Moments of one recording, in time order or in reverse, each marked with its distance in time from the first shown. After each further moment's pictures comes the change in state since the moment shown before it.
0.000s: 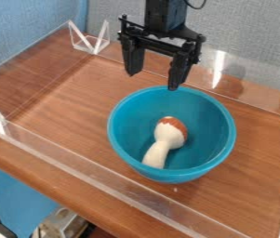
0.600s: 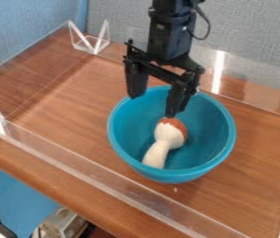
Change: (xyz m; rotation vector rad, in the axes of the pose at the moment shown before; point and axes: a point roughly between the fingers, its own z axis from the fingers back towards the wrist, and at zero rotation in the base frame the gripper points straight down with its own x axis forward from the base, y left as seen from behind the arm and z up) arm -0.014 -0.011 -0.024 0.007 0.050 -0.153
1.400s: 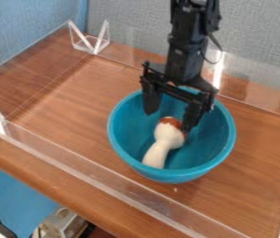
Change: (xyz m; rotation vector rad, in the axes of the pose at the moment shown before) arm 0.028 -0.009 -0.041 0.001 0.060 0.094
